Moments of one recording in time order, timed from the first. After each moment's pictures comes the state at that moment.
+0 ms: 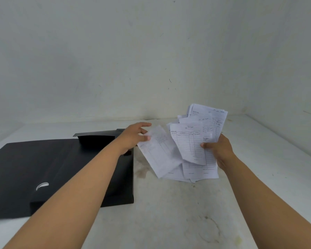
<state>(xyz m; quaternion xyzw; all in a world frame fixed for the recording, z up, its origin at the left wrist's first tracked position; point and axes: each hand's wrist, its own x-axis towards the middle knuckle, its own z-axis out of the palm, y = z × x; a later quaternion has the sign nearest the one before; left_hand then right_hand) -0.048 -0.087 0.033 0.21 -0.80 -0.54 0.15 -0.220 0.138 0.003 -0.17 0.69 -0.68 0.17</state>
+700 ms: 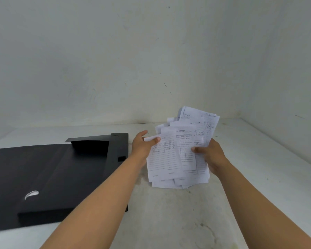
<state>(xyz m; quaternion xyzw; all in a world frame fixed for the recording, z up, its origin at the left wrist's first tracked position) -0.091 -0.043 0.006 0.32 -0.61 -0.67 0.28 -0.212 0.138 0.005 -0.21 0.67 -0.68 0.21</state>
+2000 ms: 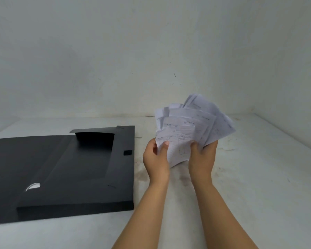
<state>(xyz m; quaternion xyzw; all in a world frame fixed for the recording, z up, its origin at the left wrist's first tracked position) -0.081 0.012 -0.027 0.32 -0.54 -0.61 0.48 -0.138 0.077 -0.013 -0.18 0.65 -0.74 -0.05</state>
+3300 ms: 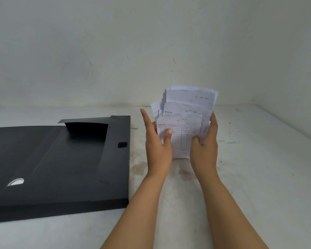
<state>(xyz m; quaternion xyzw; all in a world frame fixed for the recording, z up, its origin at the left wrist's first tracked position) -0.082 0.014 -0.023 0.24 -0.68 -0.52 0.46 -0.138 0.088 -0.014 -0.25 0.73 -0.64 -0.05</state>
